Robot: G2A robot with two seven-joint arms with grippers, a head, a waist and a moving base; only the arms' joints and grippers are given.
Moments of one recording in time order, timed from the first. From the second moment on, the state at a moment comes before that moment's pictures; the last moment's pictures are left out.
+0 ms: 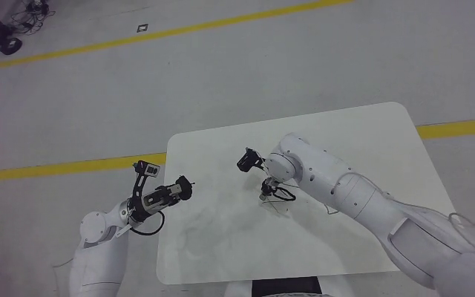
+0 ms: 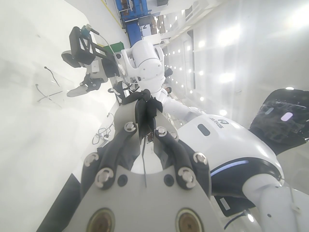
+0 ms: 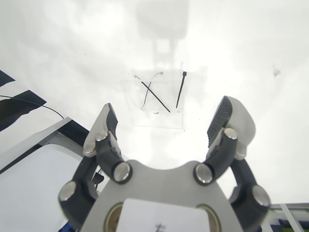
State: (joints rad) left arm 1.62 -1.01 -1.74 -1.54 -0.70 -0.34 -1.39; right arm -0.74 -1.47 0.55 -1.17 -0.86 -0.09 1.38
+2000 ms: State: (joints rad) left arm 1.62 -1.01 -1.74 -1.54 -0.70 -0.34 -1.39; right arm -0.72 -1.47 0.45 -1.20 -0.95 -0.27 1.38
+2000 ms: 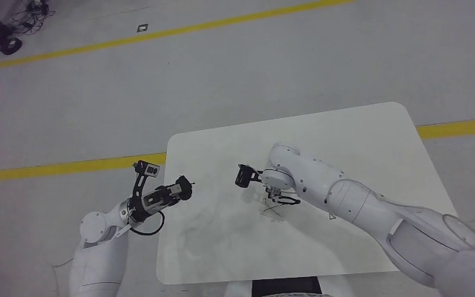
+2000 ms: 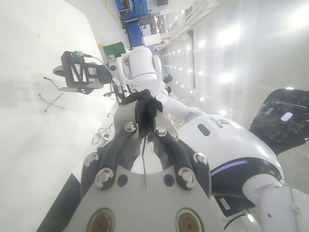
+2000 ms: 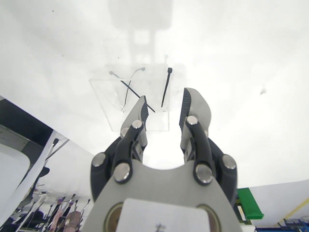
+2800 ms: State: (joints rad) left arm 1.62 -1.01 -1.74 -1.54 -0.70 -0.34 -1.39; right arm -0.68 -1.32 0.35 -1.40 -0.73 -0.34 1.39
